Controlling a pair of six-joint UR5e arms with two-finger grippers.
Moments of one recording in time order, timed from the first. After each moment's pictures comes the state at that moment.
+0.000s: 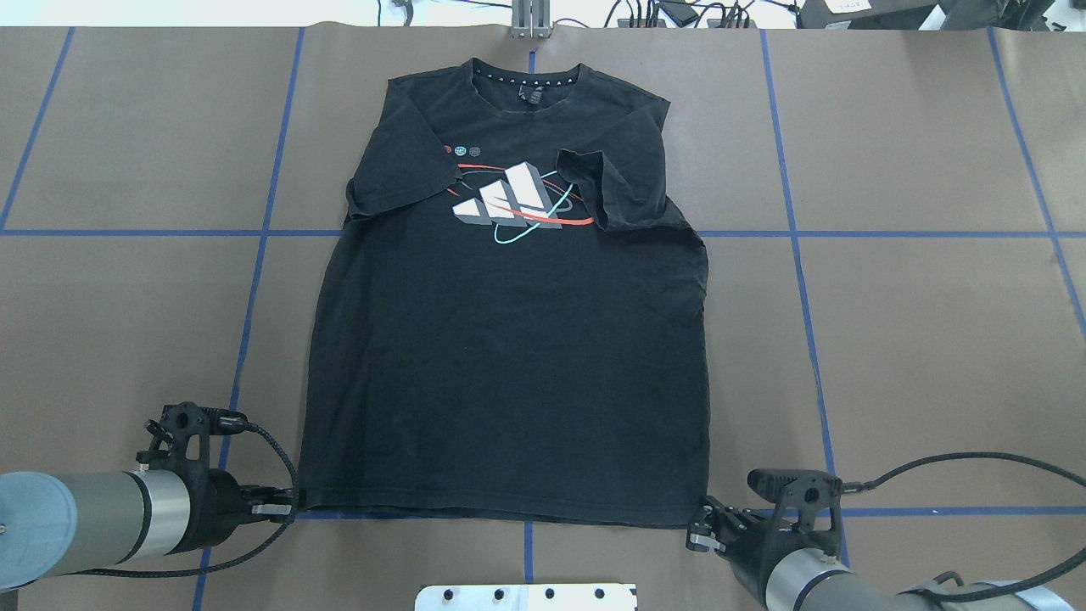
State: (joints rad) left arm -0.20 -1.44 -2.09 -2.32 -1.64 -1.36; right arm -0.06 -1.62 2.18 -1.17 1.09 1.65
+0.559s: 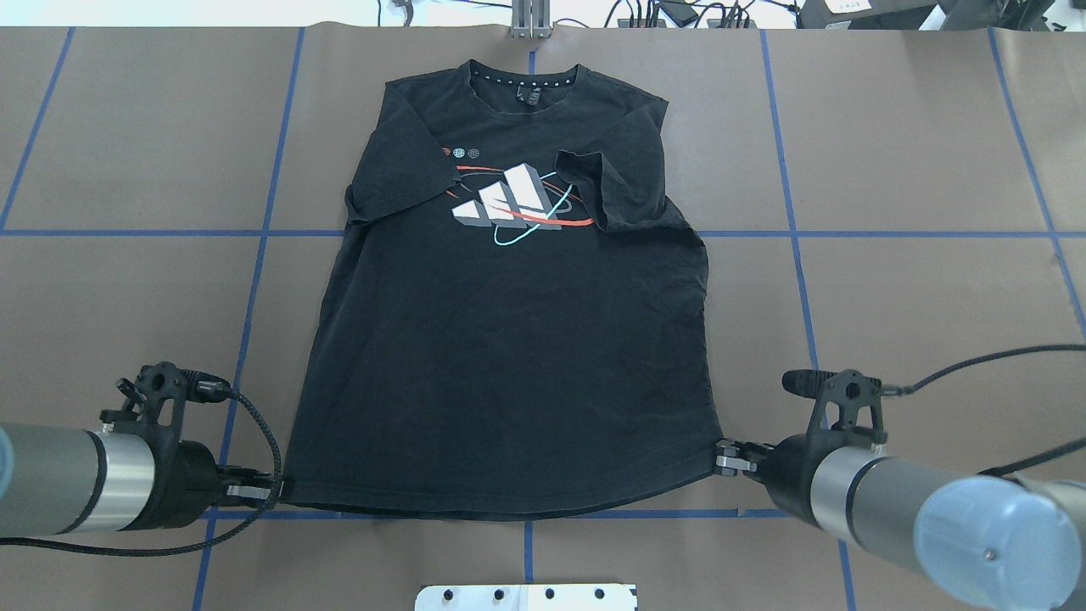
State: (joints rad) left arm -0.33 -1.45 -2.27 -2.13 -1.82 -1.24; right arm 0.20 -1.63 2.29 -1.17 1.45 1.52
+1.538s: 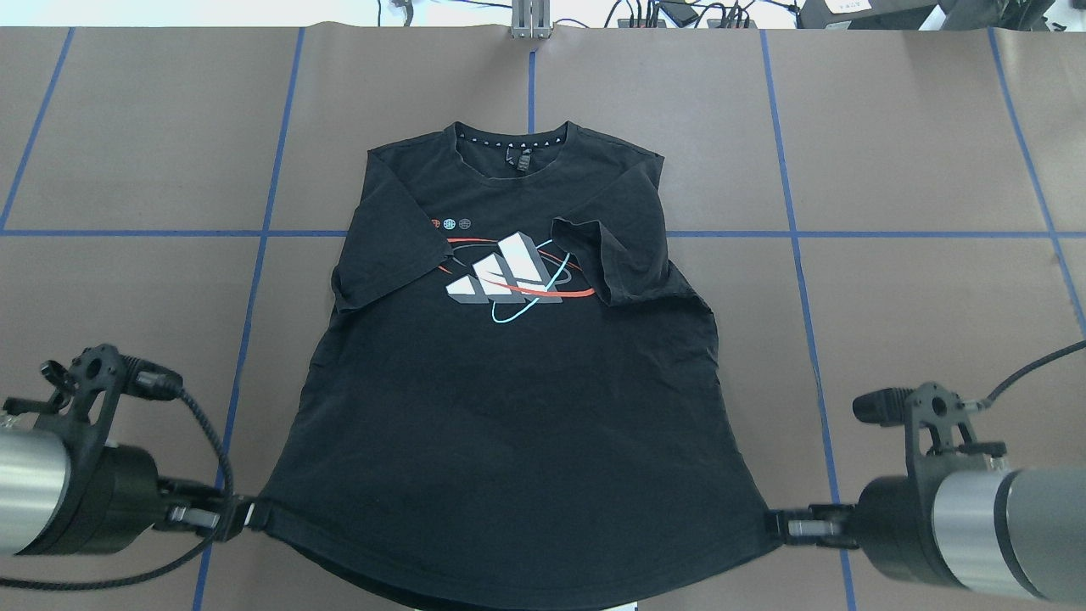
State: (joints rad) left arm -0.39 -1.49 -2.44 -1.97 -1.92 -1.19; right arm 0.24 -1.76 2.48 -1.17 1.70 1.47
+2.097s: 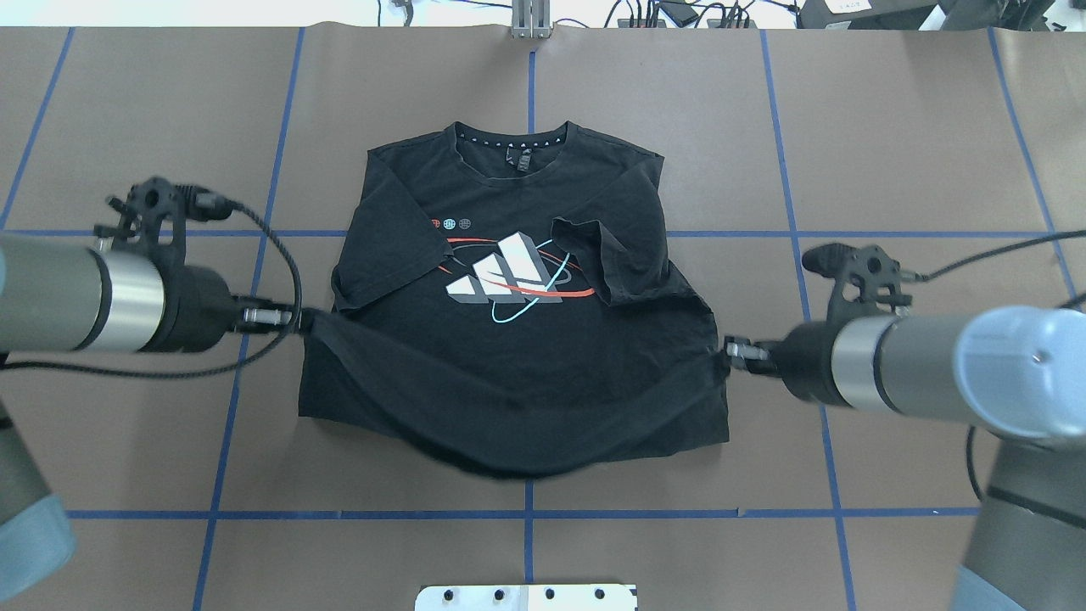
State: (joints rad) left arm -0.65 -1.74 -2.16 -1.96 -1.86 -1.10; right arm 0.50 -1.46 2.17 -1.17 1.68 1.46
